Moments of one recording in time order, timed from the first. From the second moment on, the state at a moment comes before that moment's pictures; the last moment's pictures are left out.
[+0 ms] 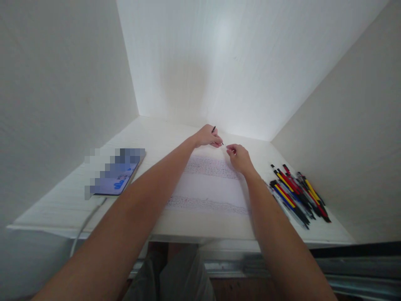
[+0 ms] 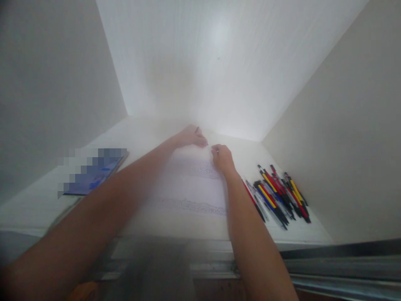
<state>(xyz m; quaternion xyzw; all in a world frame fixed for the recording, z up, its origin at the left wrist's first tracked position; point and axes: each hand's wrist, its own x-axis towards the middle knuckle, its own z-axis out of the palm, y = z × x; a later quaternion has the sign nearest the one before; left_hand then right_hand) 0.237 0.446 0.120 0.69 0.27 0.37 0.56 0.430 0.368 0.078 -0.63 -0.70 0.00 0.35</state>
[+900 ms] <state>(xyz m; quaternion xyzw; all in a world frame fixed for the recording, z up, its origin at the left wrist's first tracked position) 0.265 0.440 0.124 0.78 0.27 0.35 0.44 0.423 0.374 0.069 -0.62 -0.62 0.04 0.48</state>
